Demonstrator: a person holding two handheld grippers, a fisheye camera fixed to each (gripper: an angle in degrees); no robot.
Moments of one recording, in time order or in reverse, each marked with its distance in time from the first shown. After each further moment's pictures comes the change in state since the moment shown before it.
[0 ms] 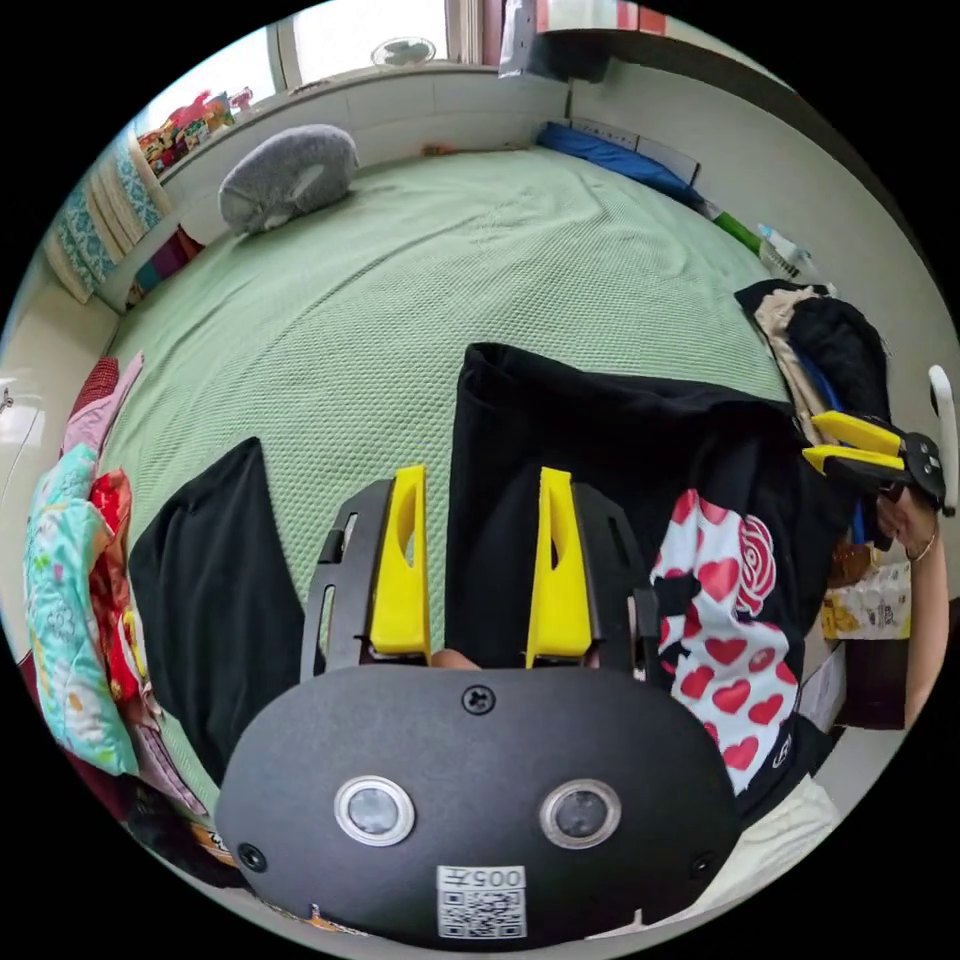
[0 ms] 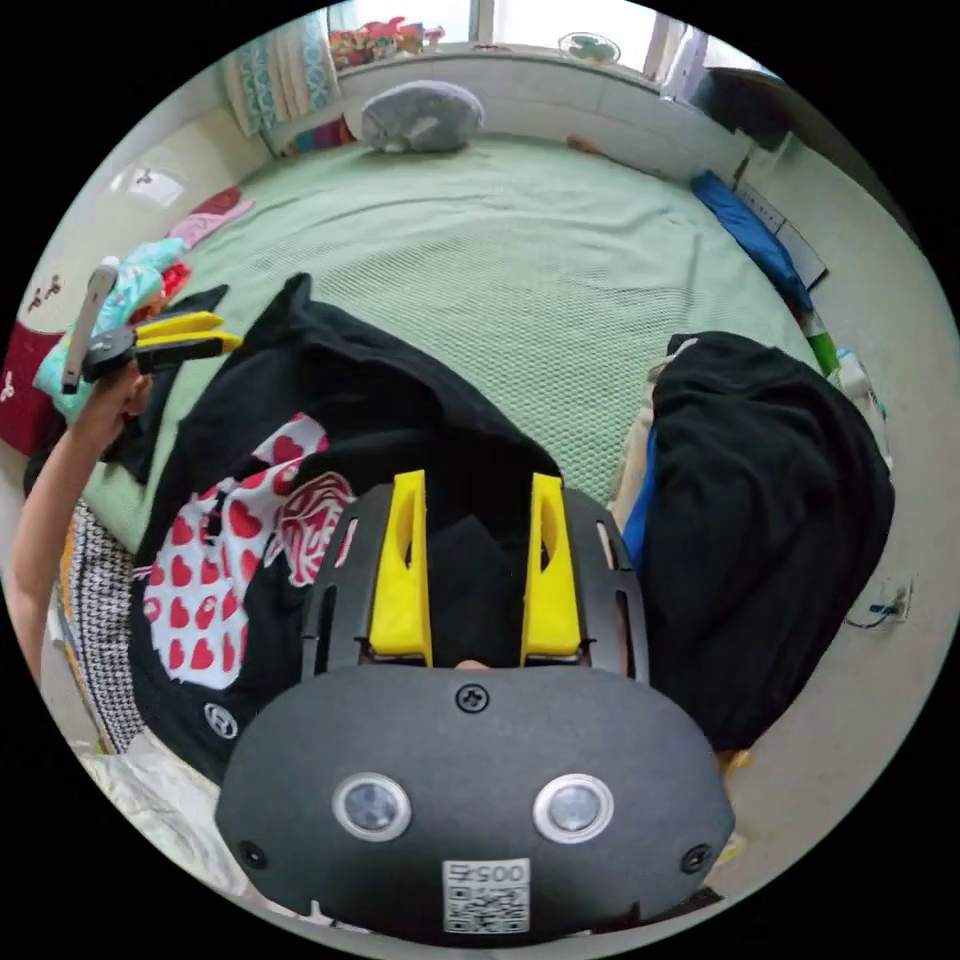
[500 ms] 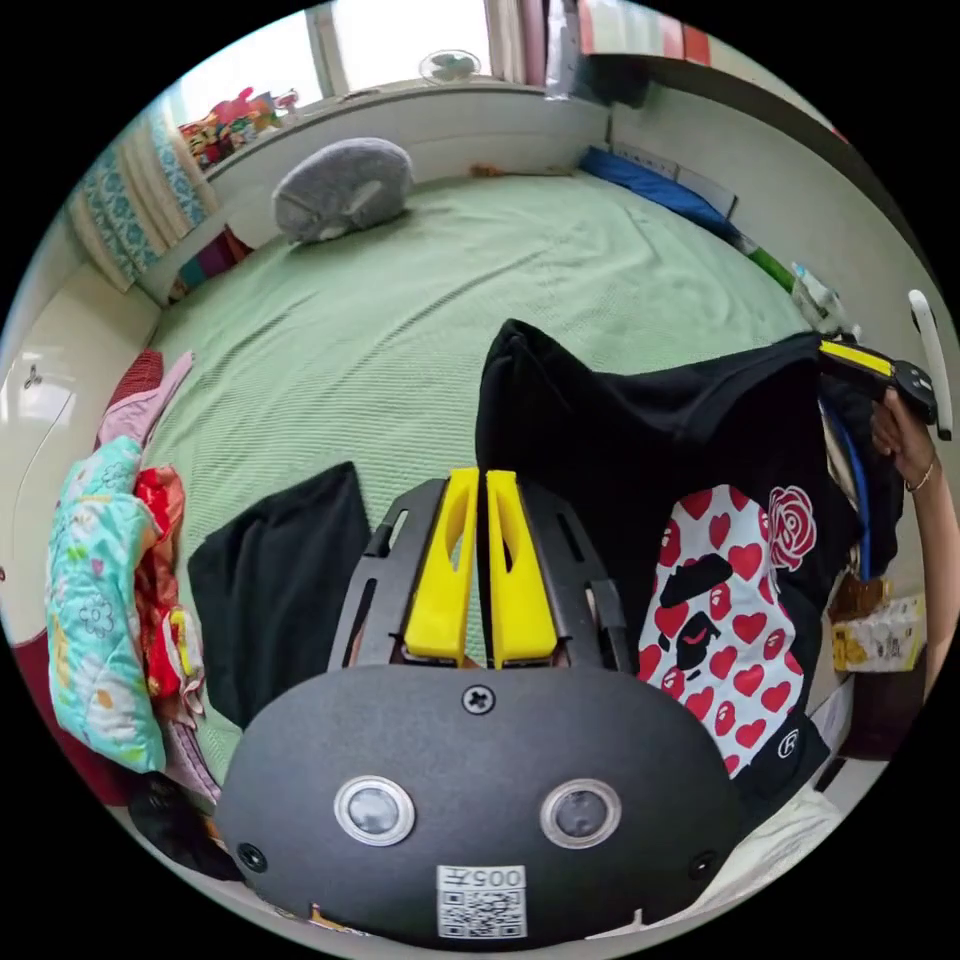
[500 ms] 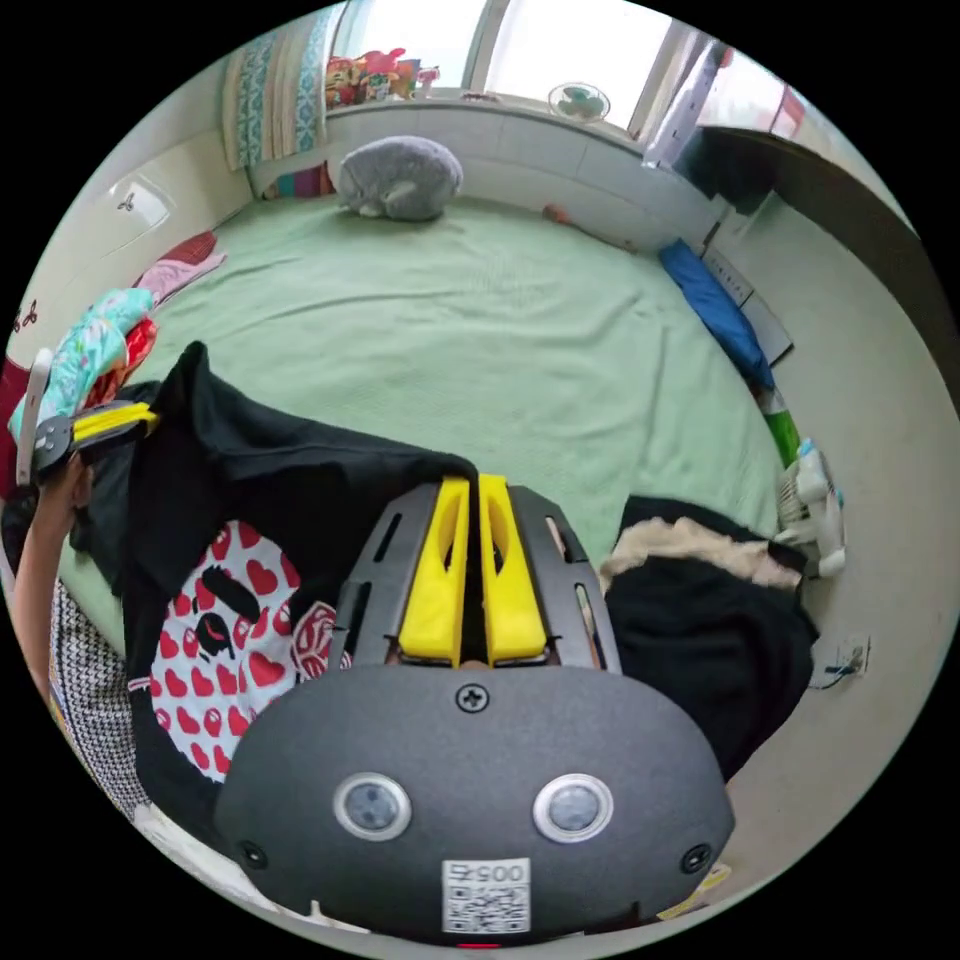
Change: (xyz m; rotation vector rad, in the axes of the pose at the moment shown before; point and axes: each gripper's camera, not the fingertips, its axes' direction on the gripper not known) left arm -0.077 0.010 -0.026 0.101 -0.081 -0.087; right arm -0.028 -0.153 -0.032 0.211 0.098 0.028
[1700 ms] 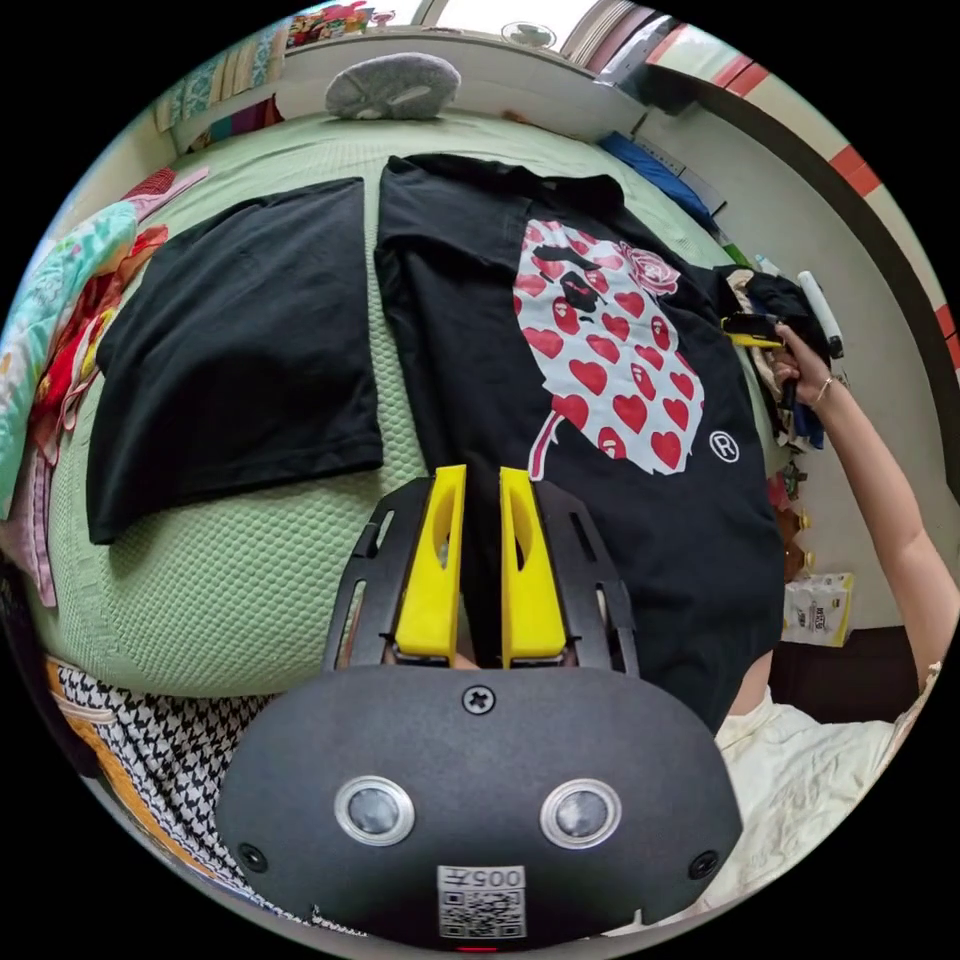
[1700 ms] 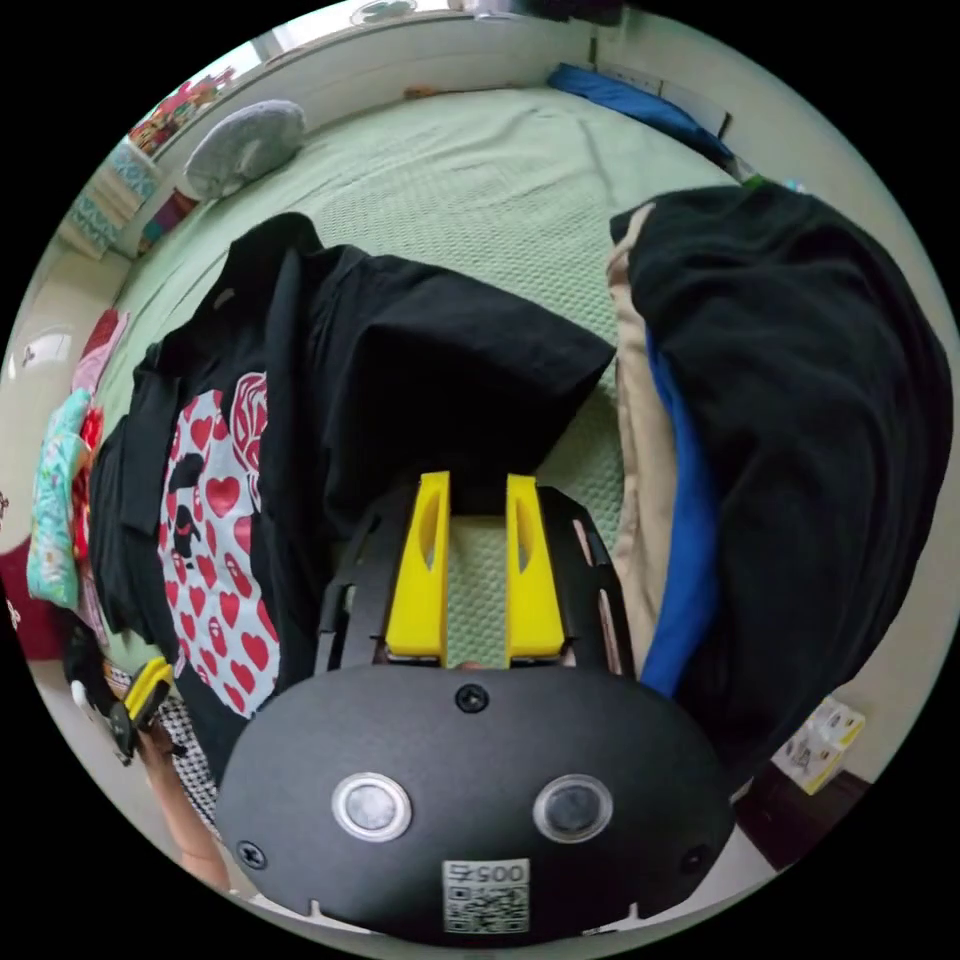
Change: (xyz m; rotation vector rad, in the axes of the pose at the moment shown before) left arm 0.001 0.290 0.081 -0.174 0.257 -0.126; right arm 0.004 0.088 0.119 -0.312 -0.089 0.344
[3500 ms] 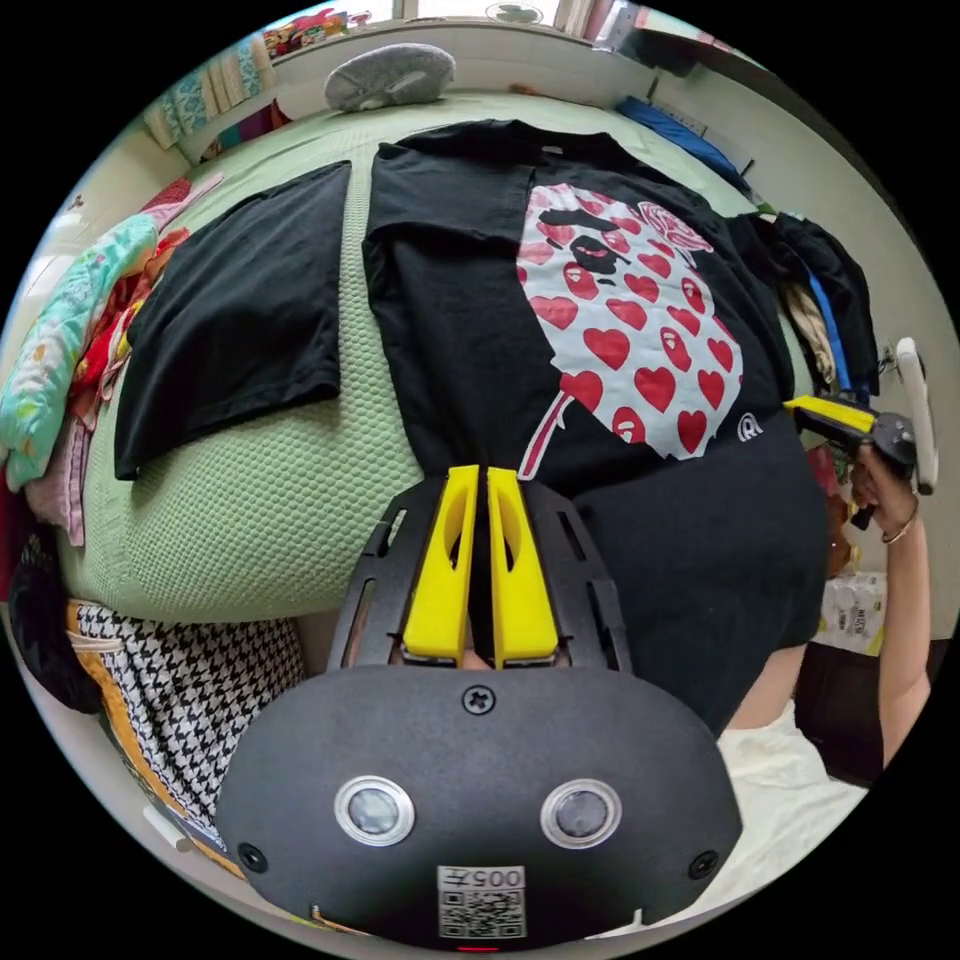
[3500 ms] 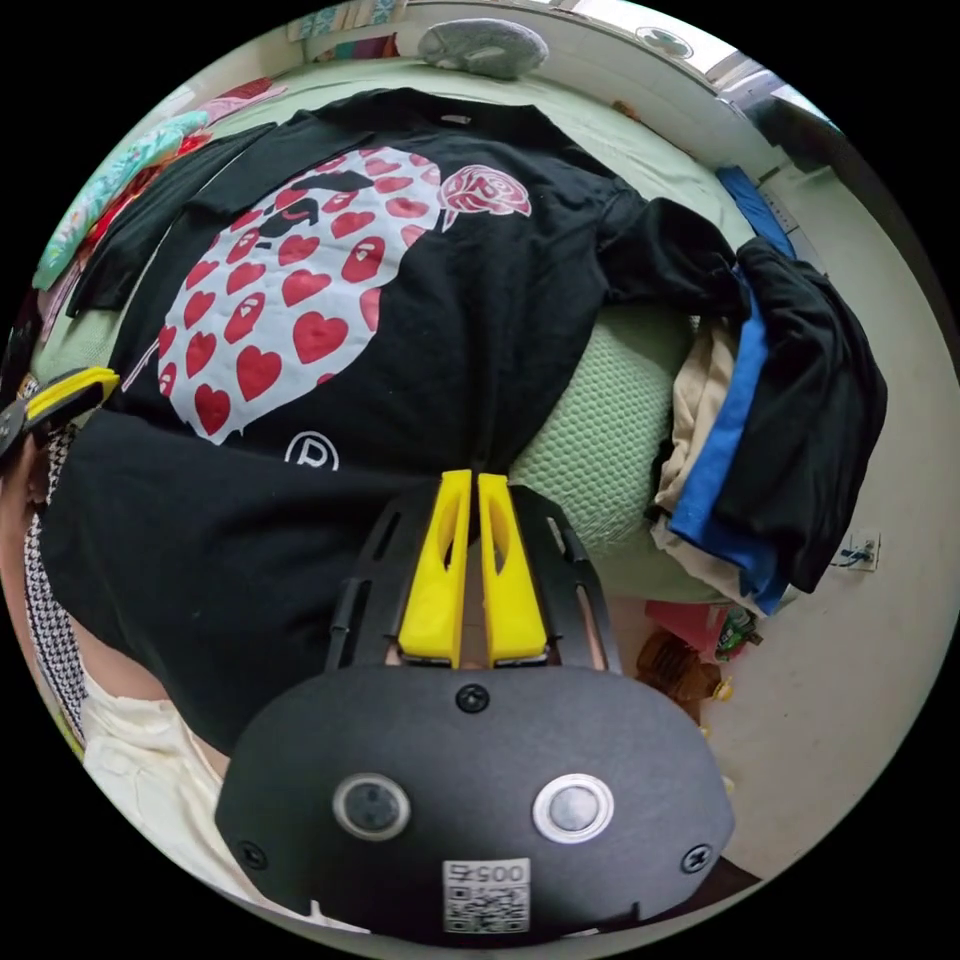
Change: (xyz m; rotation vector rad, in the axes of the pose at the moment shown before) left arm 0.065 0.043 0.042 -0.037 -0.115 -0.020; right arm -0.040 0.181 0.059 -0.023 0.186 -0.442
